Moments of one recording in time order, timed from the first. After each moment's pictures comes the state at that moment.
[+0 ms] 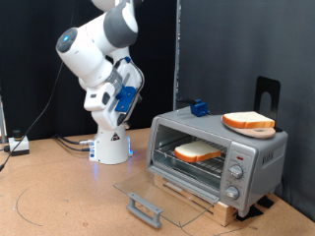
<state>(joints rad) -0.53 -0.31 0.08 -2.50 0.56 1.67 -0.53</state>
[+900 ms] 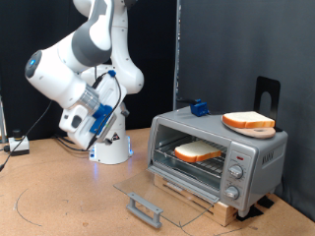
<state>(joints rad) -0.59 -0.09 0.03 -2.41 0.58 1.70 -0.37</state>
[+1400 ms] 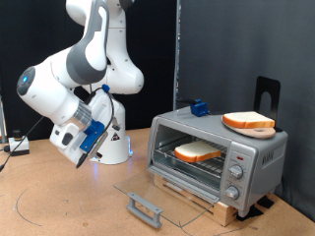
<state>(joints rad) -0.60 0.01 0.02 -2.36 0.58 1.70 -0.37</state>
